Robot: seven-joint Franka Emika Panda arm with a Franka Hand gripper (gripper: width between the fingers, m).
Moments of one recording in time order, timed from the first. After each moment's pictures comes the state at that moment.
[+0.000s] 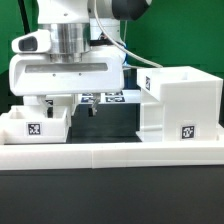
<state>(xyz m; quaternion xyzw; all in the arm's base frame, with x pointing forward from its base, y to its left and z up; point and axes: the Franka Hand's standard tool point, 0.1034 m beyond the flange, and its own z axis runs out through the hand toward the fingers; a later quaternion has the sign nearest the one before) 0.506 -0.094 0.019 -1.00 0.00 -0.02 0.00</state>
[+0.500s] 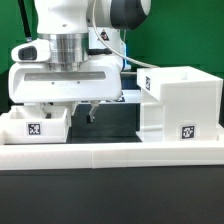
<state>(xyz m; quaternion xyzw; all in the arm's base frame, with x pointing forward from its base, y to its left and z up) 0.503 -0.098 0.008 -1.00 -0.01 -0.02 0.00</state>
